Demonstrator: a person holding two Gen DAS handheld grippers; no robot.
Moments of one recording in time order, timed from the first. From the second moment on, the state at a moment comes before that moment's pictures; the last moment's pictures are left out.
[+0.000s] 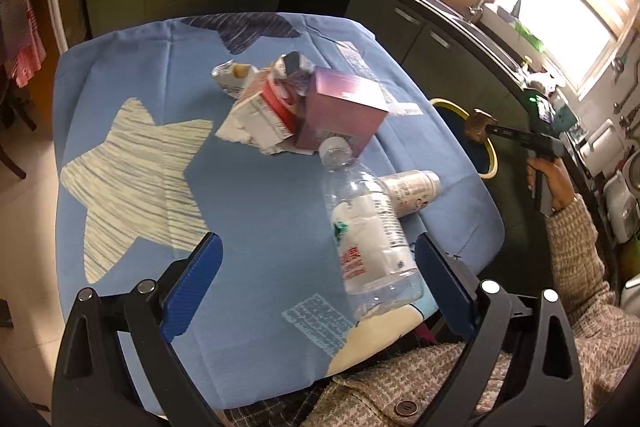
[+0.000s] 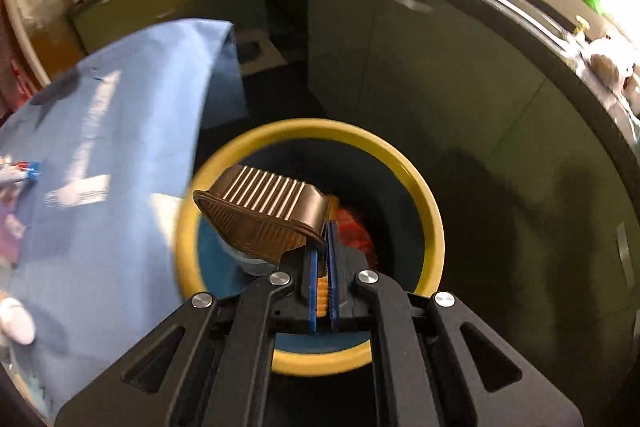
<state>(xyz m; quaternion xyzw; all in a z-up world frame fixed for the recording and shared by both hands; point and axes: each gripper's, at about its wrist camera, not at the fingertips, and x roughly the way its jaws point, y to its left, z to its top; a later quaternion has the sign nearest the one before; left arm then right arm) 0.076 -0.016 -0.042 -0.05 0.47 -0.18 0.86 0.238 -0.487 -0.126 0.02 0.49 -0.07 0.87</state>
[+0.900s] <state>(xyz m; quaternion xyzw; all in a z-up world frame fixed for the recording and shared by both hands) 0.158 -0.100 -0.099 0.02 0.70 -0.12 0.70 0.104 -0.463 -0.086 0.04 0.38 0.02 0.92</state>
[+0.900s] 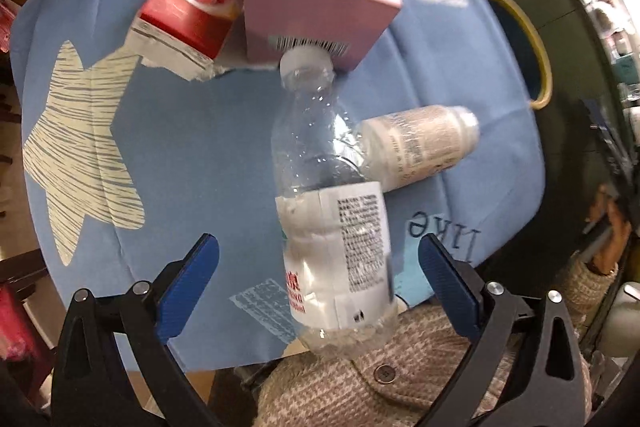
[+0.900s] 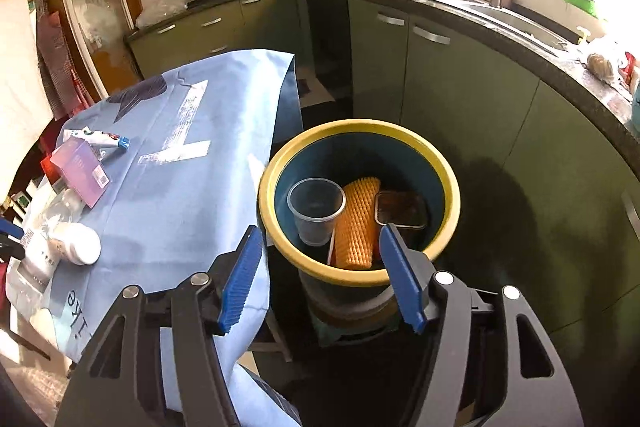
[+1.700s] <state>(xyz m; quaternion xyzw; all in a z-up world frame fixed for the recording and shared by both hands) 0.176 -0.108 -0.140 0.09 0.74 -0.10 0.66 0.113 -0.461 -0.104 0.06 0.39 0.05 0.92</state>
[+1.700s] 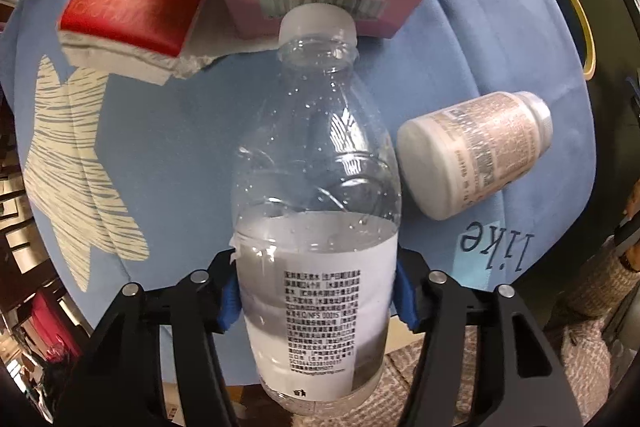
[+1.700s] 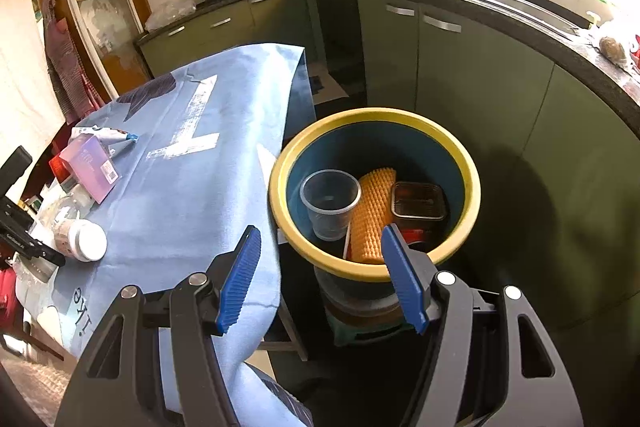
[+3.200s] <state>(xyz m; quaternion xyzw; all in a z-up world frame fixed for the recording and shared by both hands) 0.292 -0.508 -0.128 0.24 0.63 -0.32 0.67 0.042 -0.586 -0.142 0.16 0.40 -0.05 0.90</state>
